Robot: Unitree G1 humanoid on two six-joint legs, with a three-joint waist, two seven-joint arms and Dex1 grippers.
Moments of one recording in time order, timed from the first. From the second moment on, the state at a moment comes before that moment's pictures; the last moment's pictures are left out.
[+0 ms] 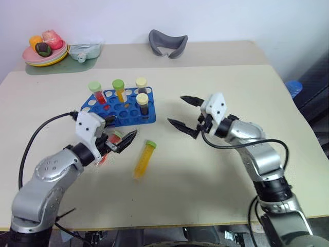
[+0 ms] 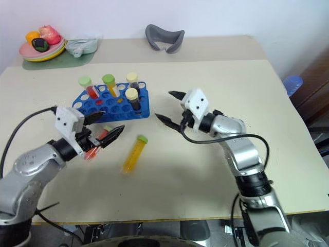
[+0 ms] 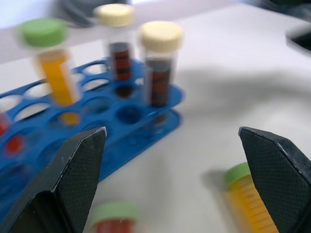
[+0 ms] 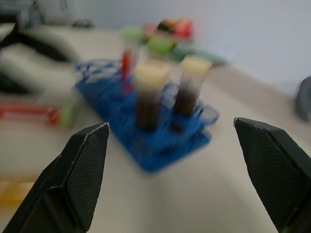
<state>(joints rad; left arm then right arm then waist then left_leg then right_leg) -0.09 0.64 0.20 -0.67 -0.63 0.78 -0.44 -0.41 -0.49 0.12 -0.25 0.28 0.28 0.79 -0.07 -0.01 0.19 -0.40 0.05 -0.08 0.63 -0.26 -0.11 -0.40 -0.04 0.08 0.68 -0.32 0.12</state>
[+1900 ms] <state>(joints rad) -0.82 0.92 -0.53 -0.25 -1.90 1.36 0.93 -0.29 -0.61 0.15 -0.46 0.36 0.41 0.87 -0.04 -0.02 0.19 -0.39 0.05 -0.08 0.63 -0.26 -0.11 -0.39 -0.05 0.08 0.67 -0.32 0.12</state>
